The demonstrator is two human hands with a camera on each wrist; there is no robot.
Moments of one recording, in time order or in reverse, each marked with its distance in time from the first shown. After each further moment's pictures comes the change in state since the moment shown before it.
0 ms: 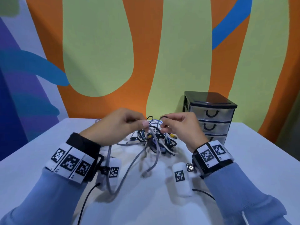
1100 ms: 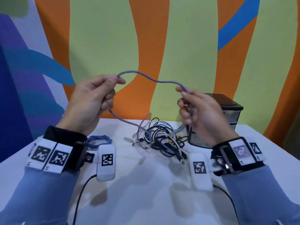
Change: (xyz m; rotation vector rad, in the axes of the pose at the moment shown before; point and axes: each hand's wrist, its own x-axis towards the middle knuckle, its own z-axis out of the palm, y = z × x) left_hand -0.008 -0.006 -0.040 -0.743 0.612 0.049; right_hand -0.017 -0.059 -0.017 0.444 -0.168 -0.091
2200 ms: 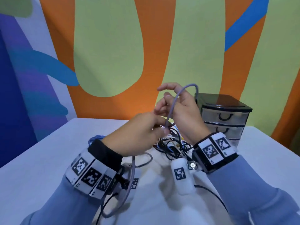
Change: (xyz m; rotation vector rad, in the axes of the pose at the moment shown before) left_hand -0.024 -0.026 0.055 0.828 -0.649 0.046; right_hand 0.020 0.026 0.054 -0.199 -0.121 -0.189
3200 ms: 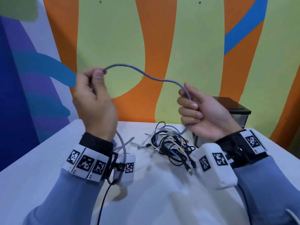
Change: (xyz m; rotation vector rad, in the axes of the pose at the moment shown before) left_hand -0.004 -0.029 -0.044 -0.338 1.375 0.050; right_hand 0.000 -0.033 -0.039 0.594 -0.149 0.511
